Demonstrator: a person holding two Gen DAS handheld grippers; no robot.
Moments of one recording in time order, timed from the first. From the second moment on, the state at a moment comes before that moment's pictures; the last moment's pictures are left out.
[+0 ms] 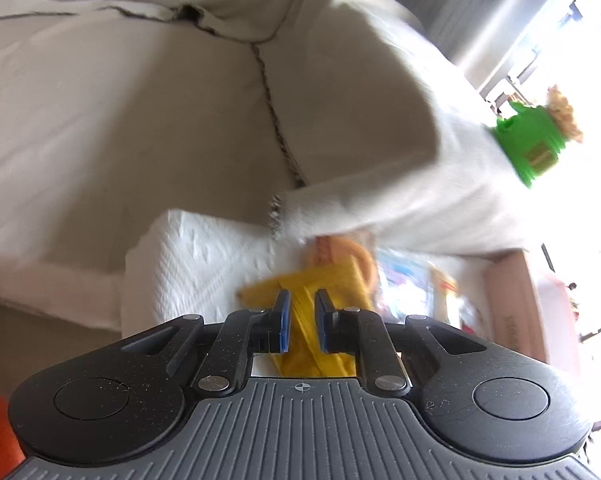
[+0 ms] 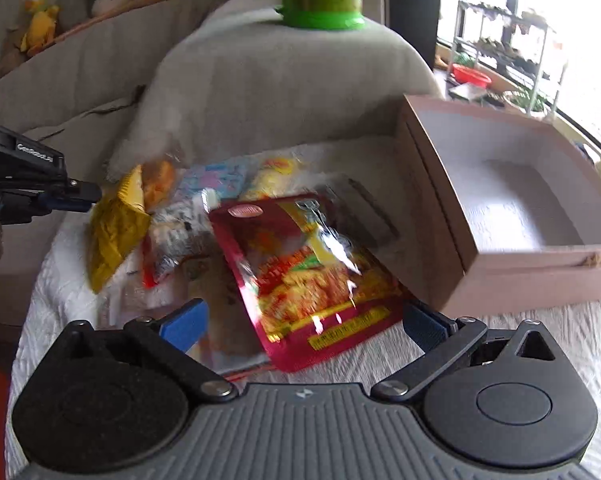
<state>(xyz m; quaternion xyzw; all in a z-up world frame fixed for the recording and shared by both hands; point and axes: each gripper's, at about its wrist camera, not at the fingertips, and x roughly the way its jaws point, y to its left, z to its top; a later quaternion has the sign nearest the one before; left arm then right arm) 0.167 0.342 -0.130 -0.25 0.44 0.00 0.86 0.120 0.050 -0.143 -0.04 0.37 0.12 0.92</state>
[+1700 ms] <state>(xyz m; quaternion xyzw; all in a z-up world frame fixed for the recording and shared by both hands) 0.089 0.355 -0.115 -0.25 0.53 -0.03 0.81 0.198 0.175 -0.106 -0.15 0.48 0.19 0.84</state>
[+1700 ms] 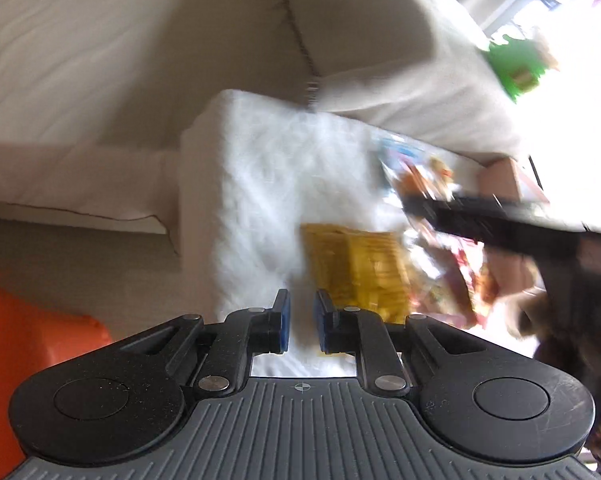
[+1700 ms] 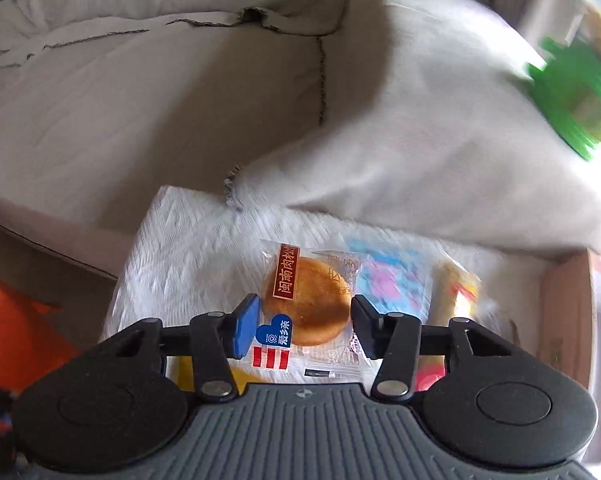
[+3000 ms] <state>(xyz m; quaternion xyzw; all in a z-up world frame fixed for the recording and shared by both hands) -0.006 0.131 -0.149 -0.16 0.53 0.02 0.83 0.005 -0.134 -0.193 -0.04 0.36 0.14 0.92</state>
